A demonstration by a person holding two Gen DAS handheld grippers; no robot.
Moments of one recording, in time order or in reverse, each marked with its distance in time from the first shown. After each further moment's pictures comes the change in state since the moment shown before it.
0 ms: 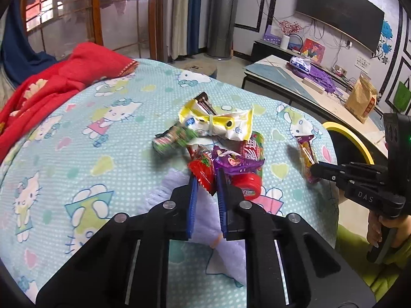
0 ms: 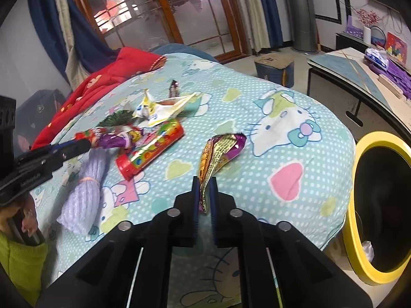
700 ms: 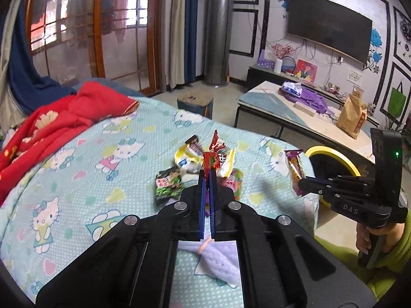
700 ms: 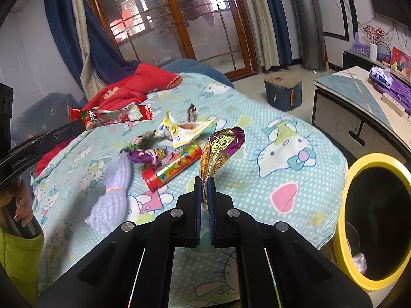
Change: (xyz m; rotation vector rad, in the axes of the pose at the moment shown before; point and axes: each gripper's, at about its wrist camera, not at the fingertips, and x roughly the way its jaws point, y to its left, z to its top) left arm -0.060 -0.026 0.022 0.037 -0.163 0.000; right arm -0.045 0.009 0.012 -0.033 -0.094 0.034
